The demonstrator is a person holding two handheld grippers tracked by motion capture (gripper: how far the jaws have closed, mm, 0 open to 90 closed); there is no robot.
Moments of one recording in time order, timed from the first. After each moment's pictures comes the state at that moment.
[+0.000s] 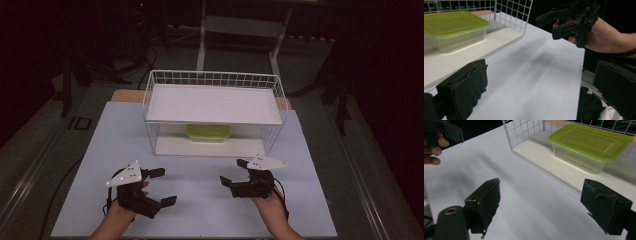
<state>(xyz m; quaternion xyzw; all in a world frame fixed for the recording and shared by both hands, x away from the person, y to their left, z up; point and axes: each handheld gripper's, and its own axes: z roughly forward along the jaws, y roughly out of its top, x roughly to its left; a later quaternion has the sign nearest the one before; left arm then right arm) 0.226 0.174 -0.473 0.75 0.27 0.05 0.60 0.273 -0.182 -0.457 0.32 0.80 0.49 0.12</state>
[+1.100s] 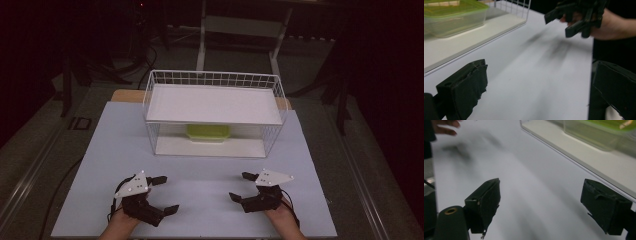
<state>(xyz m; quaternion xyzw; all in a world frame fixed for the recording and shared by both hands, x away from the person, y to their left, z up) 0.221 0.168 -0.506 0.78 0.26 0.08 0.56 0.265 -0.217 -0.502 0.26 0.83 0.48 0.11</state>
